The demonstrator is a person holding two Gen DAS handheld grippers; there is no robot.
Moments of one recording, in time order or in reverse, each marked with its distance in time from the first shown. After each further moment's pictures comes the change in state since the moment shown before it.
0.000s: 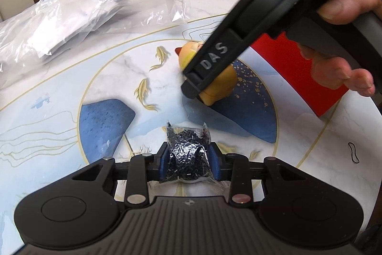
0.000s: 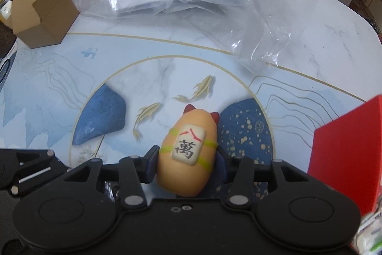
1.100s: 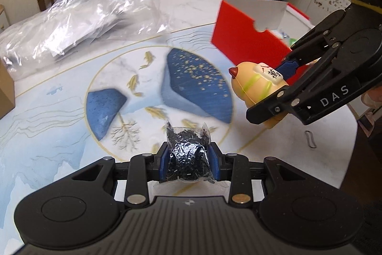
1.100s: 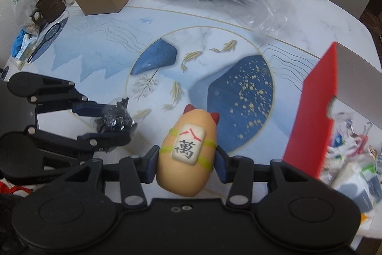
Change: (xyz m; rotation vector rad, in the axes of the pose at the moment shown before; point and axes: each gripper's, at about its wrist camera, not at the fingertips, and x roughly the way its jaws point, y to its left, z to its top) left arm -0.078 -0.034 -0.024 -0.012 -0.037 -0.039; right arm -0.102 0.015 -0.095 -0.117 -0.010 0.073
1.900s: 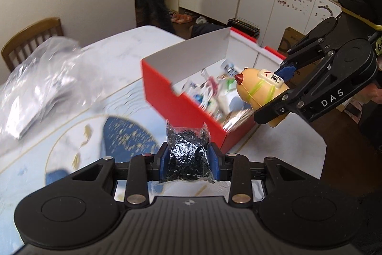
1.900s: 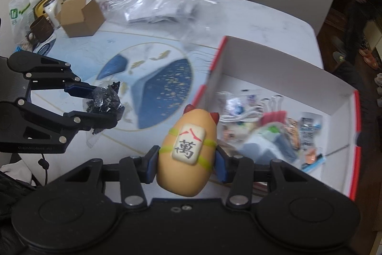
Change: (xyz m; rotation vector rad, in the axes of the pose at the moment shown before) left arm -0.002 -0.109 0.083 0.183 -0.086 -0.062; right arm -0.098 -0.108 -0.060 0.035 -0.110 -0.069
